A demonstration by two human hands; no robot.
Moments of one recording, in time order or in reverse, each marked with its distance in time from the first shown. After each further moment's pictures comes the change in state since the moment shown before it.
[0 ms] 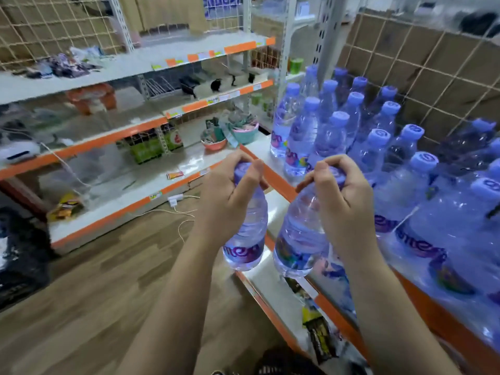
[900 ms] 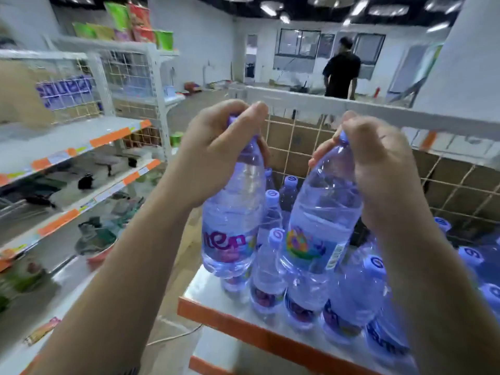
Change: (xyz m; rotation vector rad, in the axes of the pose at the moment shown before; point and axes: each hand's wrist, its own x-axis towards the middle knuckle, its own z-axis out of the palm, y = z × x) left_hand 0.345 0.015 0.033 -0.581 -0.576 0.360; right_hand 0.244 -0.059 0.015 0.073 0.386 -0.080
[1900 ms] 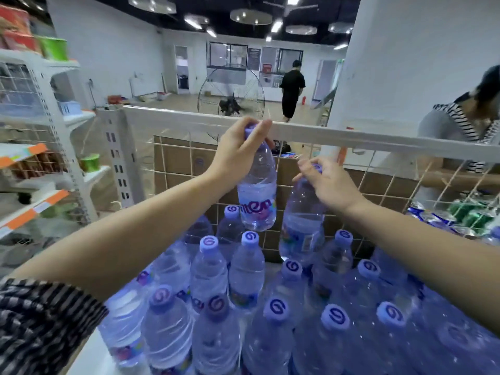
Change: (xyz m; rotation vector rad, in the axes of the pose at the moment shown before) left_hand 0.144 -0.098 0.192 -0.046 -0.105 -0.016; right_hand 0.094 0.086 -0.188 -0.772 0.066 0.152
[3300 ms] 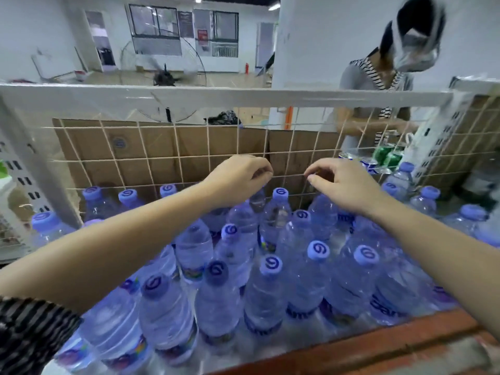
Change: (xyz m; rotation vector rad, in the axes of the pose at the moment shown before) left_hand -0.046 -0.012 0.098 0.626 -0.639 0.287; right_hand -0.097 0.050 -0.097 -0.475 0.012 0.052
